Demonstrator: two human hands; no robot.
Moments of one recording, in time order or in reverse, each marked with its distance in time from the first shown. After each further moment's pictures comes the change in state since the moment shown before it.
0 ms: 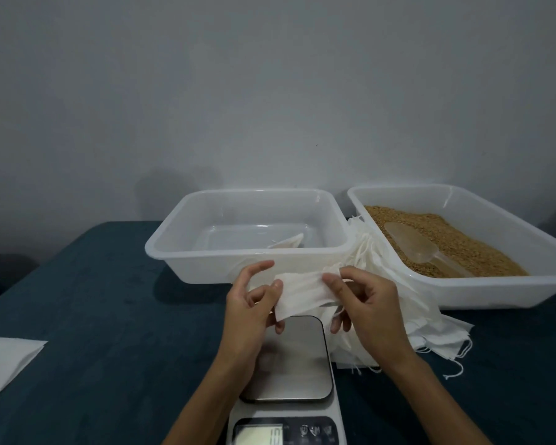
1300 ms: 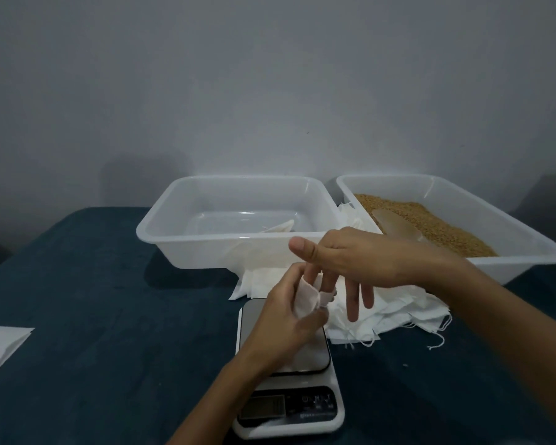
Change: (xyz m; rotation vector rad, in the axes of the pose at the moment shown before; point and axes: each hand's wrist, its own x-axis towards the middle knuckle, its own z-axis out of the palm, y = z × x) left_hand -0.024 0.001 0.016 0.369 -0.400 0.200; right_hand 0.045 -0.116 0.007 -0.692 -0.836 0.423
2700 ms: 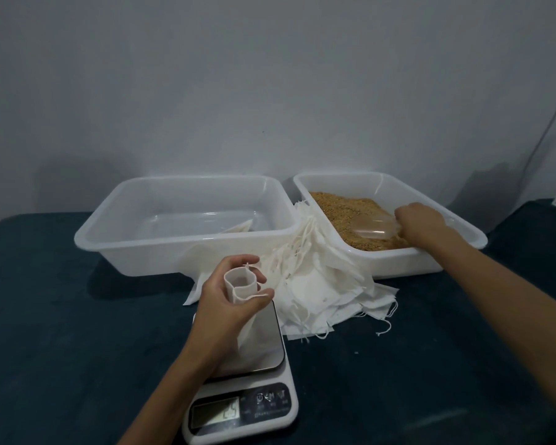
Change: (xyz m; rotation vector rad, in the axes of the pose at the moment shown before) left_hand 0.004 -0.006 -0.008 -0.165 0.164 -0.057; right_hand 0.009 0.258 -0.110 -0.862 0.570 0.680
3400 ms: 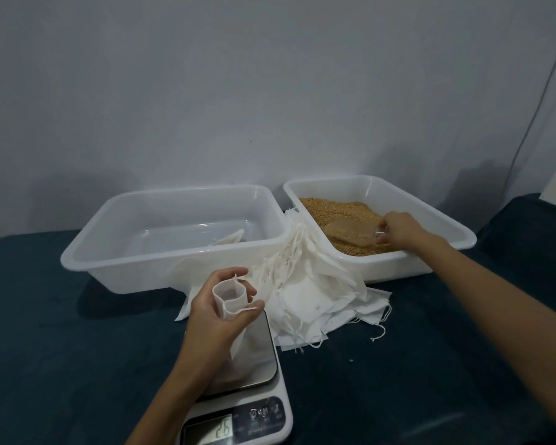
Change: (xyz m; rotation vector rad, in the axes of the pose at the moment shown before) left_hand 0.002 -0.006 0.001 0.014 -0.002 0.029; right_hand 0.011 -0.002 0.019 0.502 -0.067 0.007
